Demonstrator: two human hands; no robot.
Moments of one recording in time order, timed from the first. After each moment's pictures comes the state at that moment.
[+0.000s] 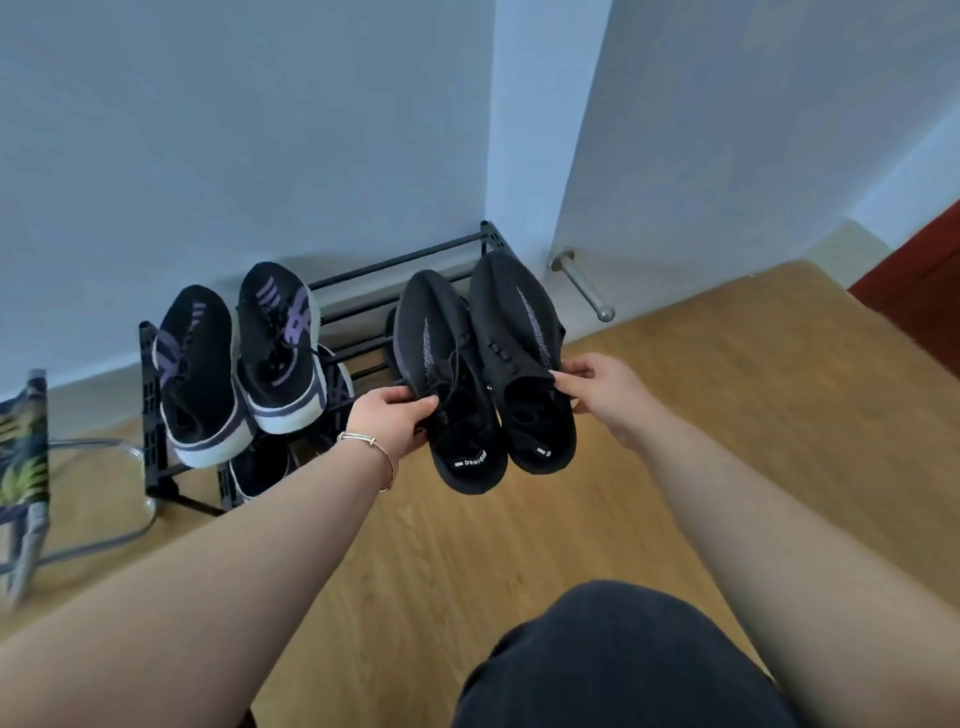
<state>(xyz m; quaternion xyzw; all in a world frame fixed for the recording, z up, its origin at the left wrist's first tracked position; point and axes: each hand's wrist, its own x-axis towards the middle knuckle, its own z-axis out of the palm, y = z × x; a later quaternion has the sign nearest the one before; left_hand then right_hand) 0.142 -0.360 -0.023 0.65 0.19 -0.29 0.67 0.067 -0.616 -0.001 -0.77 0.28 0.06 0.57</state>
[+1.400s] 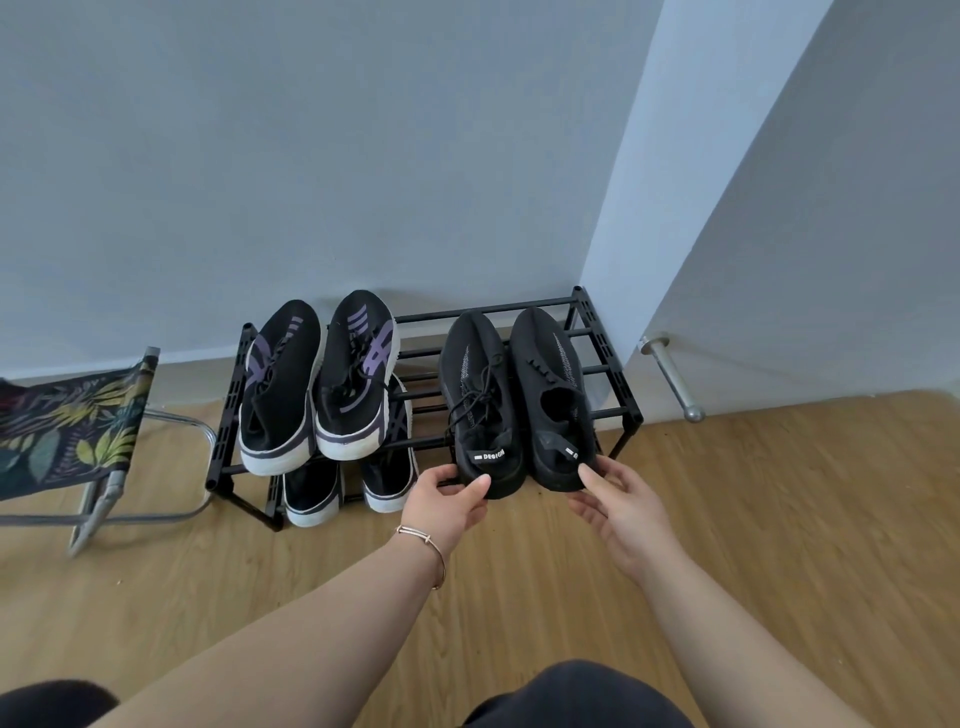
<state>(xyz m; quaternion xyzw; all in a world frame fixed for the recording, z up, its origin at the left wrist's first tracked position) 0.108 -0.367 -0.044 0.63 0.27 -0.21 0.70 0.078 -0.583 -0.053 -0.54 0.34 0.05 0.77</state>
